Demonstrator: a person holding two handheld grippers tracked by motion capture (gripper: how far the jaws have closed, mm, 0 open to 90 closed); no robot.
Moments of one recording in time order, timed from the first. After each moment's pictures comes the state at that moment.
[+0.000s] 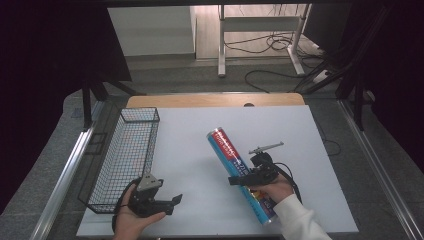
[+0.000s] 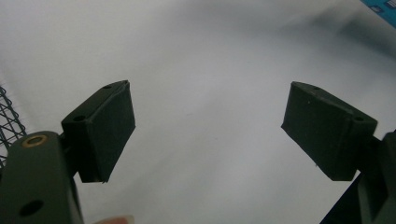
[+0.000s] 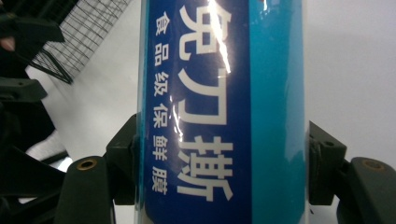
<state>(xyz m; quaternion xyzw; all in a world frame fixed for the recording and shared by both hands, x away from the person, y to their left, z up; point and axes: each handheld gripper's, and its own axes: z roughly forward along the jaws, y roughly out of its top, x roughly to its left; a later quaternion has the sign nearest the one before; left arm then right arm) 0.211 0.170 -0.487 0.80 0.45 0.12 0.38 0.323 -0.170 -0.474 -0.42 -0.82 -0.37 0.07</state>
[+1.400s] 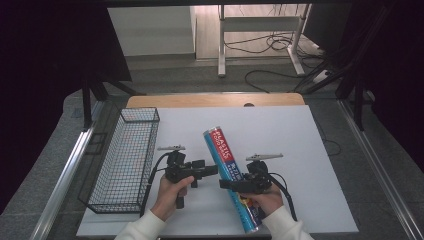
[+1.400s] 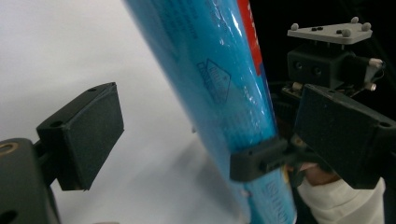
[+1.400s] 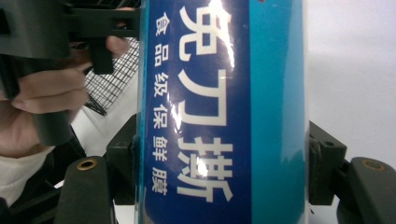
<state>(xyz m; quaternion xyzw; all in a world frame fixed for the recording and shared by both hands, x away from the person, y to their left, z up) 0.303 0.107 -0.485 0.68 0.45 -0.15 0.56 0.296 -0.153 -0.482 -0.44 -0.78 -0.45 0.07</state>
